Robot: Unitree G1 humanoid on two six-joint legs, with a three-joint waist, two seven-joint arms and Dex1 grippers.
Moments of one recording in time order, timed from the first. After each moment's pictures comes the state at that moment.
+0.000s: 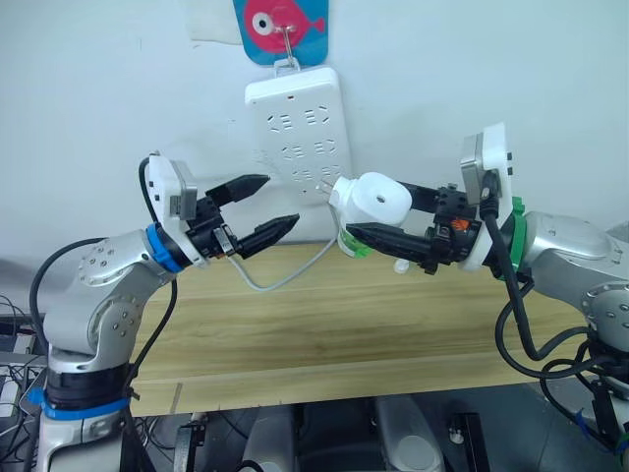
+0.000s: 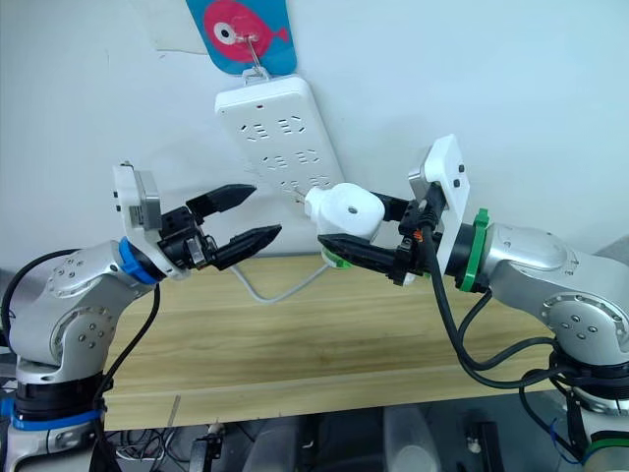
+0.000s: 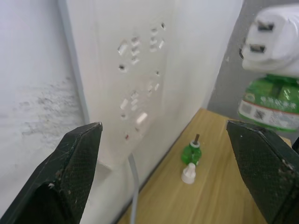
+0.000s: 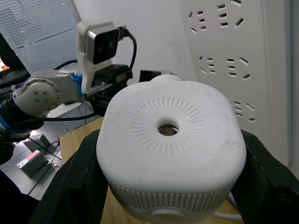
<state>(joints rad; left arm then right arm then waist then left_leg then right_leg) -0.42 0.62 0.22 -0.29 -0.70 0.49 -0.87 -0.64 -0.75 0.00 -0.60 1.19 0.85 0.37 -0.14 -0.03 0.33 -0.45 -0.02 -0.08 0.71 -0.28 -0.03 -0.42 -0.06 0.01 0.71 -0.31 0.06</state>
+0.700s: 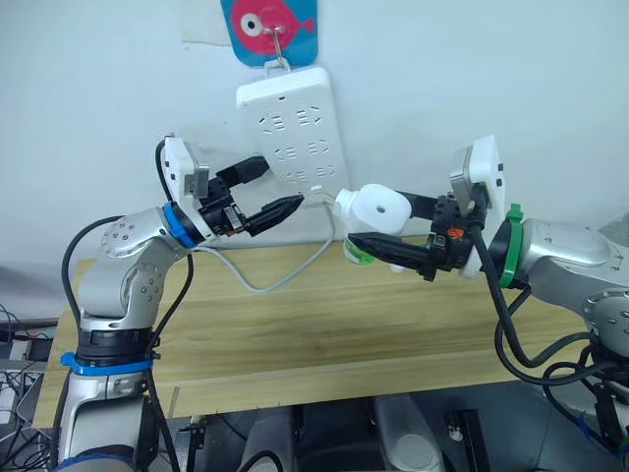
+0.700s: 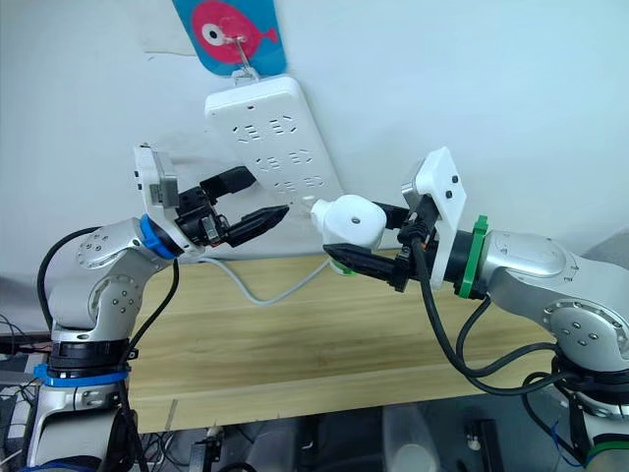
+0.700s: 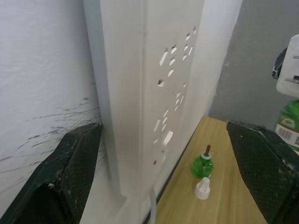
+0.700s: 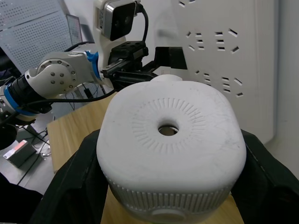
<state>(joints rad) -0.56 0.57 0.15 -0.05 -0.61 0.36 -0.96 -0.63 -0.77 0.00 -0.64 1.16 0.91 0.34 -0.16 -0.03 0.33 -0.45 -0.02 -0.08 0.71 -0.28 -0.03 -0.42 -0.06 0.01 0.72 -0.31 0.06</state>
